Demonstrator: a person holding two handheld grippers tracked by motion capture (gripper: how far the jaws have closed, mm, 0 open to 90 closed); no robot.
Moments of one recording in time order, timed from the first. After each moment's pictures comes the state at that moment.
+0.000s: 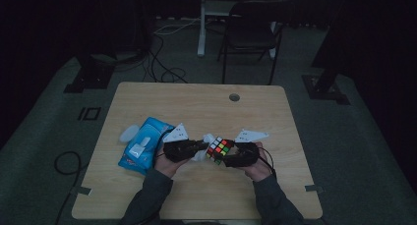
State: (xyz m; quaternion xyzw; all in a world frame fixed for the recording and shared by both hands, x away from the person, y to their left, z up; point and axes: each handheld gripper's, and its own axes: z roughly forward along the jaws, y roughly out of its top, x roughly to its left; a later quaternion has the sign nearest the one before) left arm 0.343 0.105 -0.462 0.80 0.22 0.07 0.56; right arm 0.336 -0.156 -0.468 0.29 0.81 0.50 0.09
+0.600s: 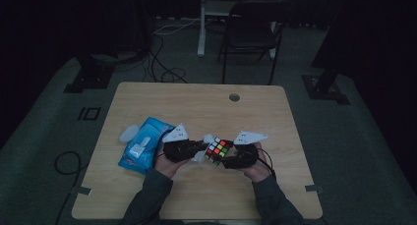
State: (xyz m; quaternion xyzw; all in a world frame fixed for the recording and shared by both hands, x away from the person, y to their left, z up) left arm 0.345 0.104 -0.464 0.80 0.23 0.07 0.55; right arm 0.332 -0.152 -0.467 0.26 0.81 0.51 0.09
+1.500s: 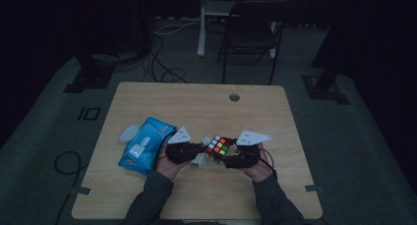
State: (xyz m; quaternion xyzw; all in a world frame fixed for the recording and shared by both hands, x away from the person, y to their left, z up) left arm 0.346 0.100 -0.481 0.81 0.26 0.08 0.52; right arm 0.327 -0.156 -0.458 0.24 0.80 0.54 0.11
